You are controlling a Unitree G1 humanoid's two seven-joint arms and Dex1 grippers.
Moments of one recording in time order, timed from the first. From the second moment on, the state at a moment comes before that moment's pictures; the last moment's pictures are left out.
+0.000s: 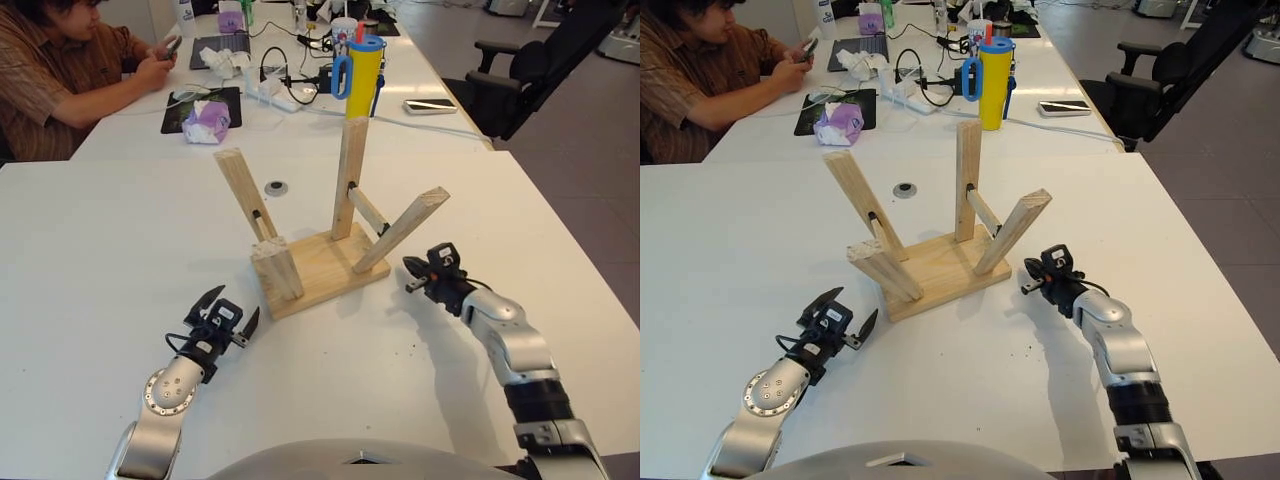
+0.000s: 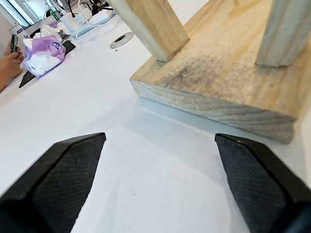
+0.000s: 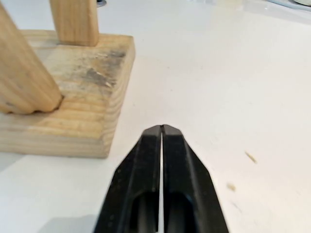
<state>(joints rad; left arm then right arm) 0.35 0.37 -0.11 -0.37 0.20 0.21 -0.35 -0.16 -0.41 0.05 0.15 0.20 0.33 0.48</state>
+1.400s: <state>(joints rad) 0.01 0.36 0.02 -0.60 -0.11 0.69 -0.43 -0.38 -0.30 -0.26 -0.19 0.46 0.94 0.38</state>
